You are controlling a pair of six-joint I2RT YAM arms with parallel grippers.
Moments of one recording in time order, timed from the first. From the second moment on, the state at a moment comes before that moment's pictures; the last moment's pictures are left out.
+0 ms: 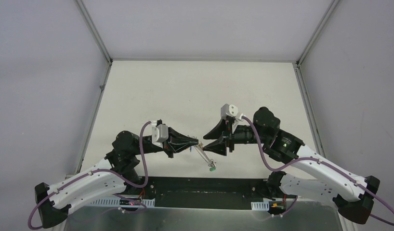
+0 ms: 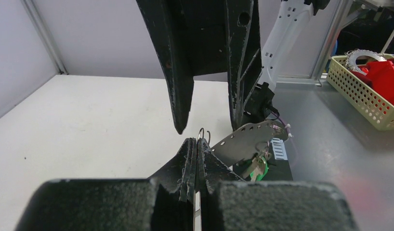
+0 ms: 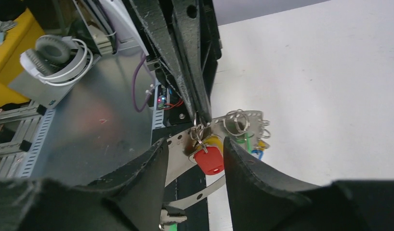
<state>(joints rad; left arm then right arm) -0.94 0.57 0.47 0.43 0.49 -0.14 0.98 0.85 0.87 -0.17 -0.56 0.13</state>
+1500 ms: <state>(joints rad) -0.94 0.58 0.46 0.51 0.49 -0.17 0.98 0.90 0.85 -0.05 -0.59 0.13</state>
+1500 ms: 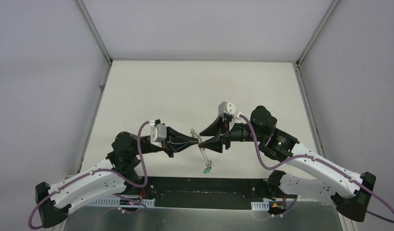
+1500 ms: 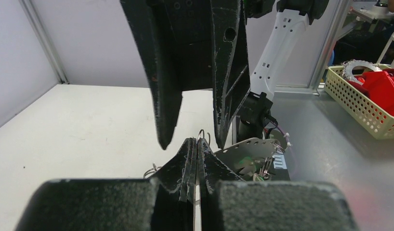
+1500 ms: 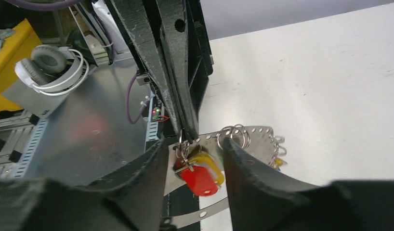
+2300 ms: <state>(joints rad) -0.94 0.57 0.46 0.50 0.48 -0.17 0.98 0.90 0.83 -0.05 -0.59 0.15</state>
